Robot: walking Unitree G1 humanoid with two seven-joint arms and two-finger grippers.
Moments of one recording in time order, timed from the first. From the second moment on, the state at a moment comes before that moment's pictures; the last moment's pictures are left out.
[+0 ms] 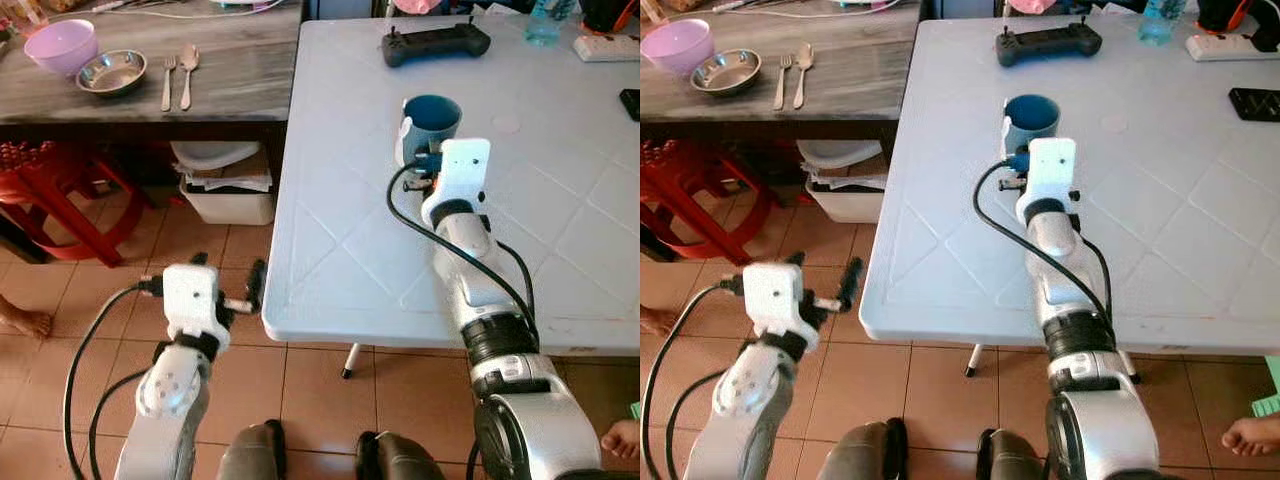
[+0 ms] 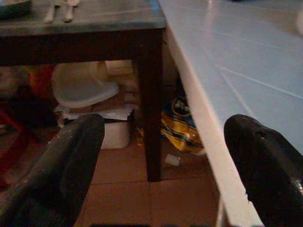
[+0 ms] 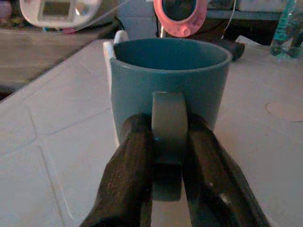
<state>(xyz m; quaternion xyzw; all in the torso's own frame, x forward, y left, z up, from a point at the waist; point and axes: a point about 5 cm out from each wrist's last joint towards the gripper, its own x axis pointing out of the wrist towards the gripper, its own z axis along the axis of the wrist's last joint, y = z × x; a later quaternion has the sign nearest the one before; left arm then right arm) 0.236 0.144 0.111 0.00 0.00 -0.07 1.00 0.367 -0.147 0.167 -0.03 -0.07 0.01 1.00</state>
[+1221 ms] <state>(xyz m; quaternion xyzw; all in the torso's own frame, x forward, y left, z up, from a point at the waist) 0.258 0.127 0.103 0.00 -0.03 -0.08 1.00 0.303 -0.146 0.115 -0.04 -0.03 0.06 1.00</state>
